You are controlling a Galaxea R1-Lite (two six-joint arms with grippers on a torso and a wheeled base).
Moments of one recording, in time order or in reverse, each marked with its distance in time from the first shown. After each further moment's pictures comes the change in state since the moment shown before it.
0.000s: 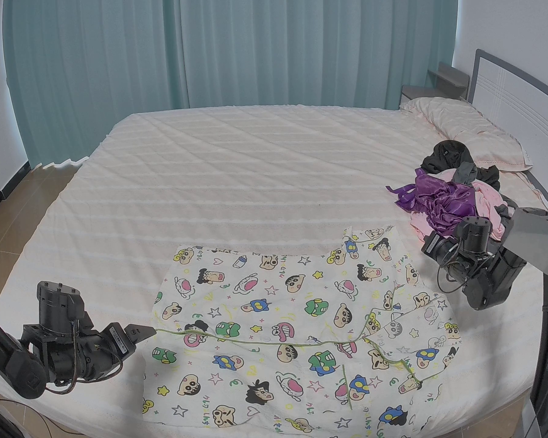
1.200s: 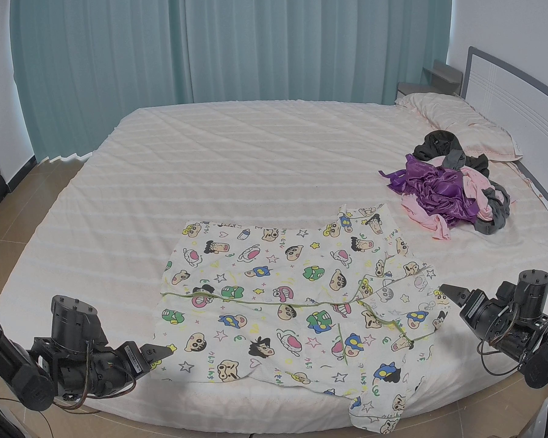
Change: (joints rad) left arm -0.118 0.014 0.040 -0.002 0.006 -0.041; right arm 0.101 -0.494 0.929 -0.291 0.032 0.265
